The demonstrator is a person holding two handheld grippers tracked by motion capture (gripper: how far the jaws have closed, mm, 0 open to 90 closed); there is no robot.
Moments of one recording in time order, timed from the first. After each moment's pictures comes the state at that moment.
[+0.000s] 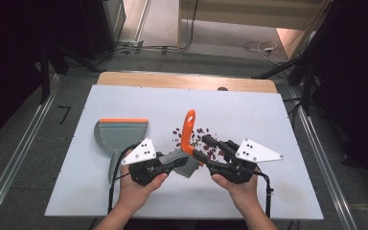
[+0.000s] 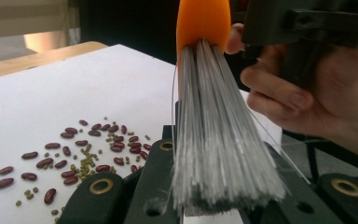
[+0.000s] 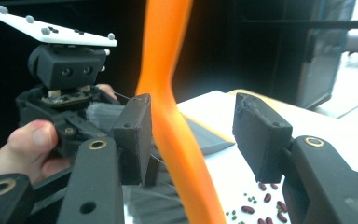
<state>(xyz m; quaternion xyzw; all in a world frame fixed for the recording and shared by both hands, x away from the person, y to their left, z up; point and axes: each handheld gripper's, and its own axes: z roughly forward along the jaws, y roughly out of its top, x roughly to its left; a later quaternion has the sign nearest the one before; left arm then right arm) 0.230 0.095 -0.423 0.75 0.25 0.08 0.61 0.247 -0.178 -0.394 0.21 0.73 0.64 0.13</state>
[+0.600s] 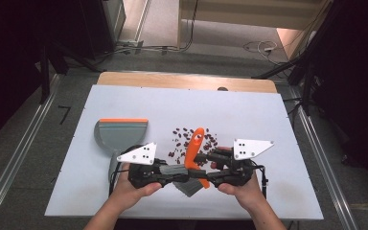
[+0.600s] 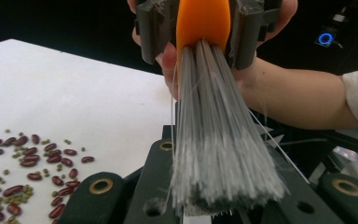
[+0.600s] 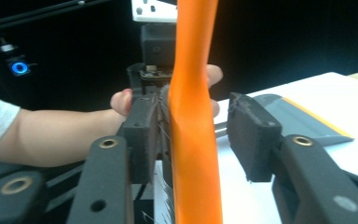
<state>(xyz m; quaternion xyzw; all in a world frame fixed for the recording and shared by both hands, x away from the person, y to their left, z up) 0.234 0.098 -0.424 0.77 0.11 -0.05 0.62 0.257 -0.174 -0.397 0.09 0.76 0.64 -0.06</state>
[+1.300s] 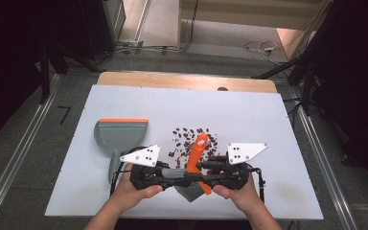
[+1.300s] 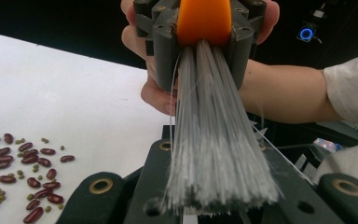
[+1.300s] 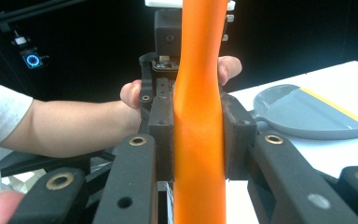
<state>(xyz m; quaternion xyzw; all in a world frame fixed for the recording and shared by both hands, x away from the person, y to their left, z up) 0.234 0.093 -0.427 0.78 0.10 -0.08 0.62 0.251 -0.167 -0.403 0.08 0.77 0.62 -0.09</state>
